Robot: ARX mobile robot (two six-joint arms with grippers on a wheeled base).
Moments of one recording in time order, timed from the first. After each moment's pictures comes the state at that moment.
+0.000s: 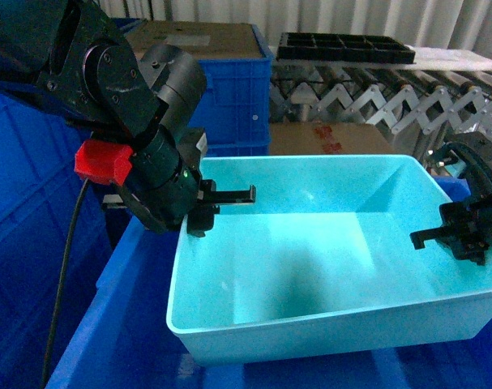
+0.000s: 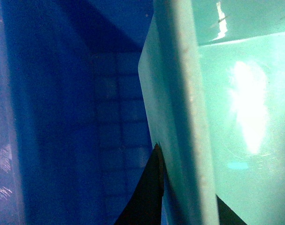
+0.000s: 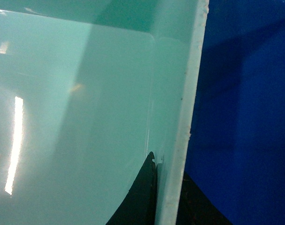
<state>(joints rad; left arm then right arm) -0.35 2.19 1.47 -0.32 -0.05 -0.25 0.04 2.04 1.06 0.17 0.00 -0.16</state>
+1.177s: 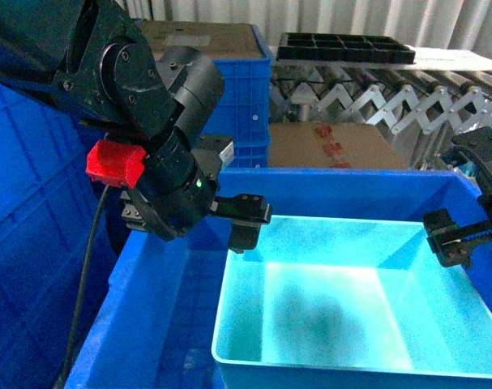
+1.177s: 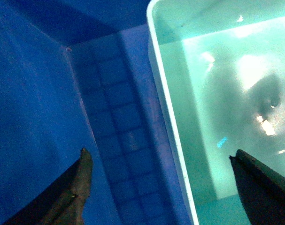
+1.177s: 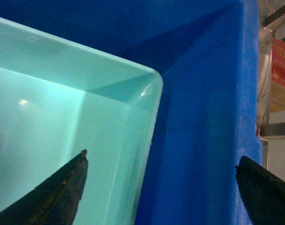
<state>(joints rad) -0.38 2.19 1.47 -0.34 -0.03 -0.10 0.04 2.05 1.07 0.19 0.15 -0.26</state>
